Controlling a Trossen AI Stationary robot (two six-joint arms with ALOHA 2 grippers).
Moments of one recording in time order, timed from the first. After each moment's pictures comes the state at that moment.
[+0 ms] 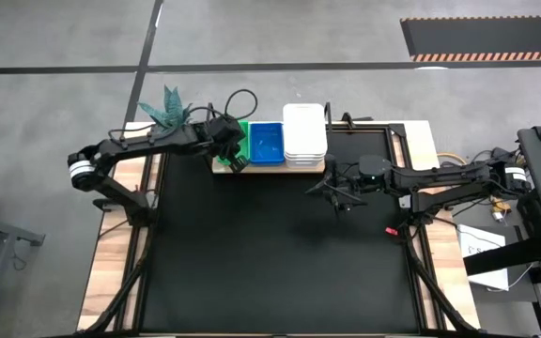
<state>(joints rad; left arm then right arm) 0.46 1.45 1.12 -0.58 -0.22 -0.06 -0.14 1.13 0.55 0.40 -0.31 -0.72</state>
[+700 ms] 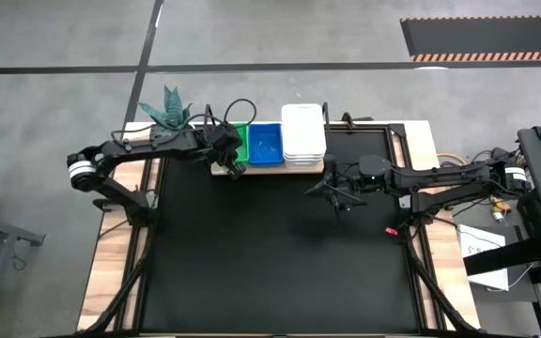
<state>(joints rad) 0.46 1.45 1.01 -0.52 -0.19 -0.09 -0.14 1.13 0.55 0.40 -0.31 -0.73</state>
